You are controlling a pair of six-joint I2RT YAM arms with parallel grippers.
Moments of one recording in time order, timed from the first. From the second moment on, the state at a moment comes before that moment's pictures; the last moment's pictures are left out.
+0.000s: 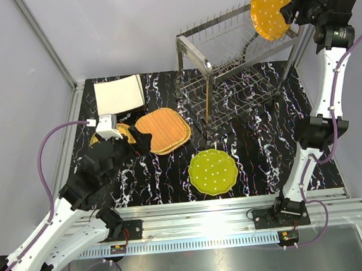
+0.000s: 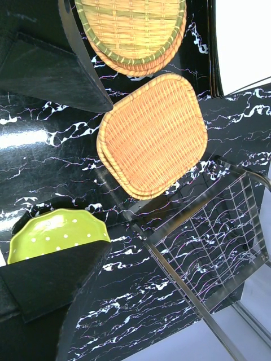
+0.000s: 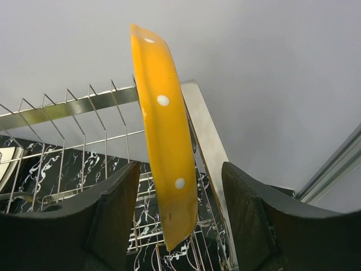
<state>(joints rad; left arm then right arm) -0.72 0.66 0.82 -0.43 -0.38 -0.49 -0.26 2.13 2.66 -0.59 -0.50 0.02</state>
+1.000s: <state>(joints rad) -0.72 0.64 0.82 -0.41 -0.38 -0.50 -0.20 2.13 2.61 -0.51 -0.42 -0.20</state>
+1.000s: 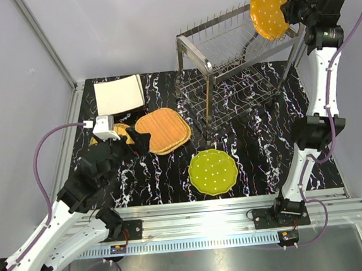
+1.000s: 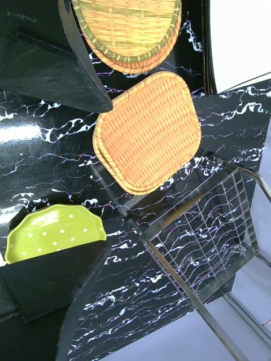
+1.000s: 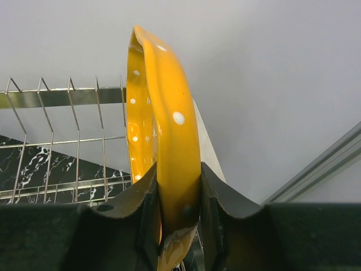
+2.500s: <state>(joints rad) -0.72 0.63 0.81 -0.35 -0.35 -0.51 -0.15 2.07 2.58 -0.16 -0.39 -0.17</state>
